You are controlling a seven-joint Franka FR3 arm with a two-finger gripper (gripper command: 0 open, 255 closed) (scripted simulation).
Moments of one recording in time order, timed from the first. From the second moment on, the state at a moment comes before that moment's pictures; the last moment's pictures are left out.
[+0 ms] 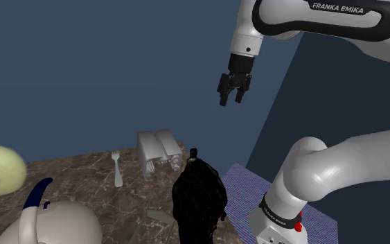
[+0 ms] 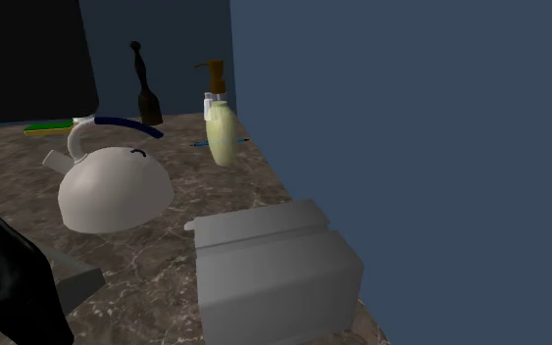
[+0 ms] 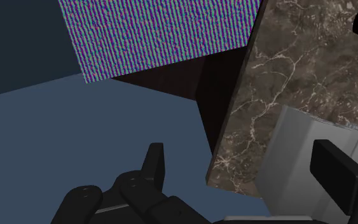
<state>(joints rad) 0.00 -0.80 -0.03 -2.39 0.03 1.53 0.16</state>
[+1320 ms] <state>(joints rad) 0.06 -0.31 0.25 -2.31 0.18 1.93 0.55</state>
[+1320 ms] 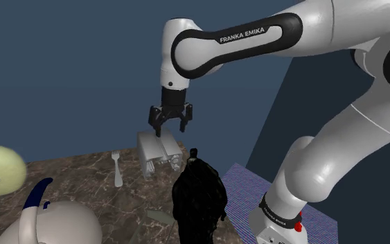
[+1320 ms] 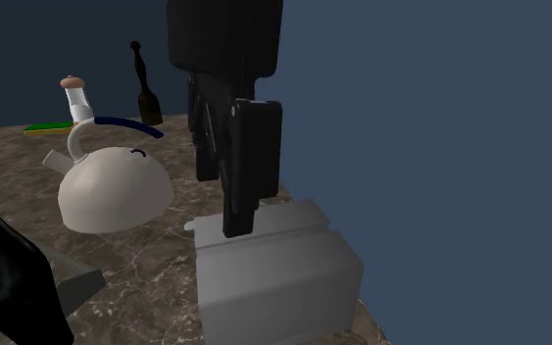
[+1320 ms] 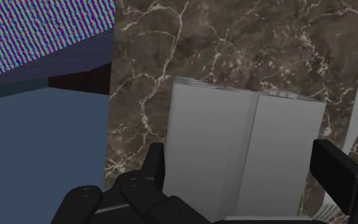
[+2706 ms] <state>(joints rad) 0.20 0.31 0.34 -1.87 0.05 2.19 0.93</state>
